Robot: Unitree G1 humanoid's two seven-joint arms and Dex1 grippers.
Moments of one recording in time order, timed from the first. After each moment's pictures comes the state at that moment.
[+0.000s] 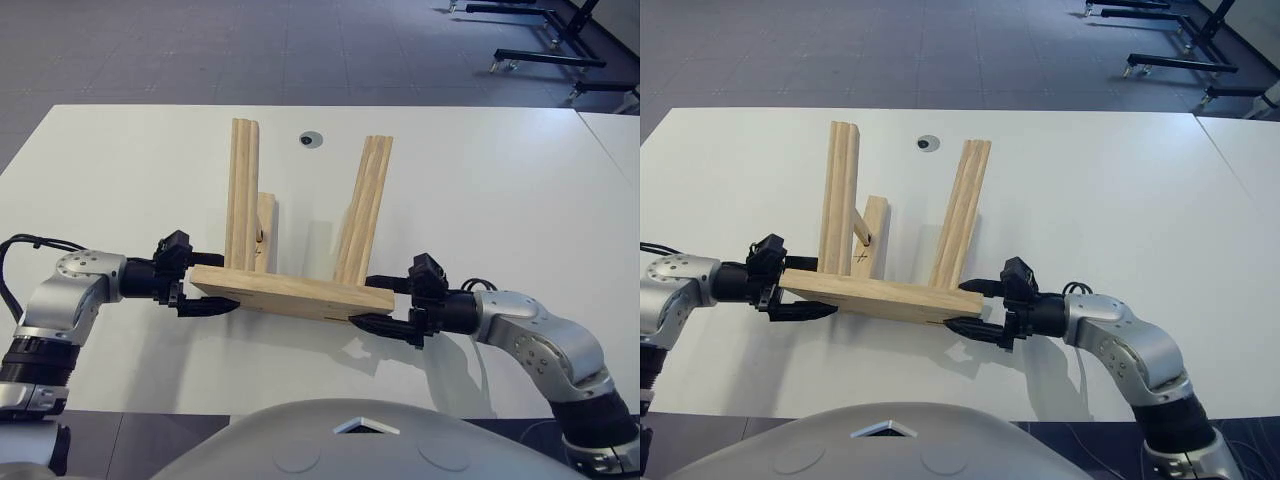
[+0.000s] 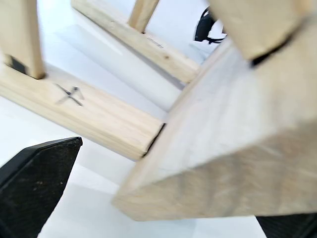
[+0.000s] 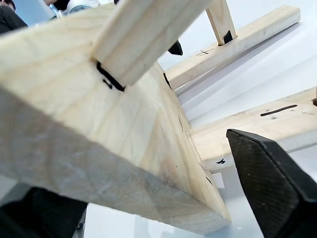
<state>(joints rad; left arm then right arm) -0.08 0.83 -0.08 0.09 -0.48 0.44 -1.42 0.14 -0.66 0.13 -0.42 0.71 0.68 0.96</state>
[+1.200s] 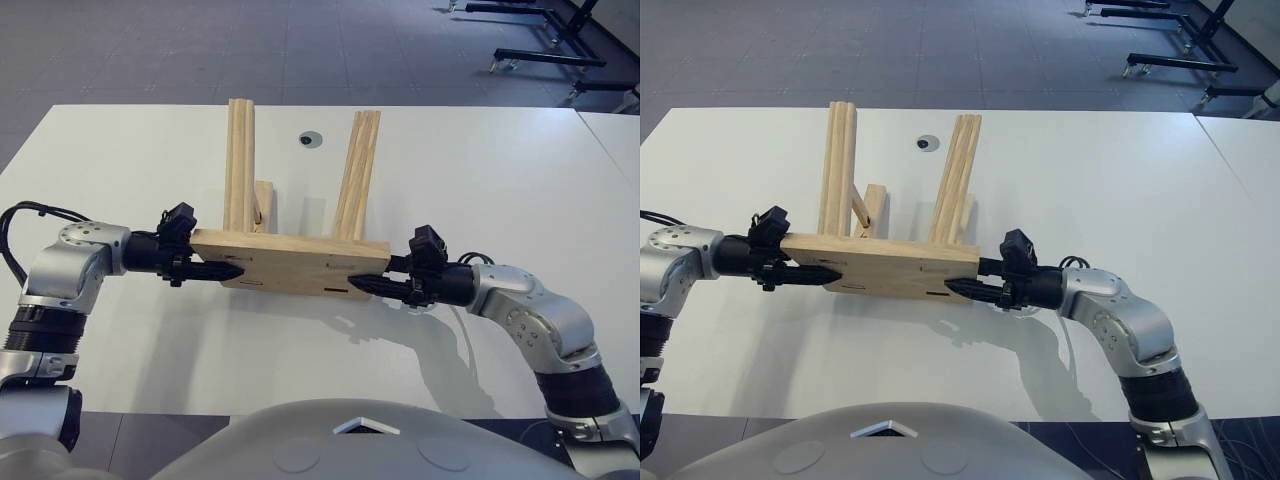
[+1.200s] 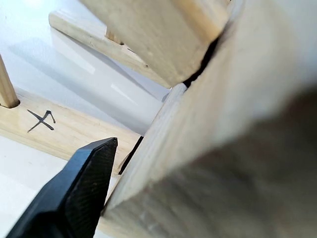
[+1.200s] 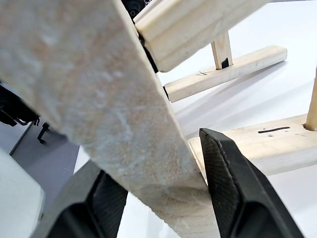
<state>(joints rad) -0.24 0.82 -0.06 0.08 -0.50 0.65 -1.45 -0.01 -0.58 0.07 -0.38 0.74 0.75 0.93</state>
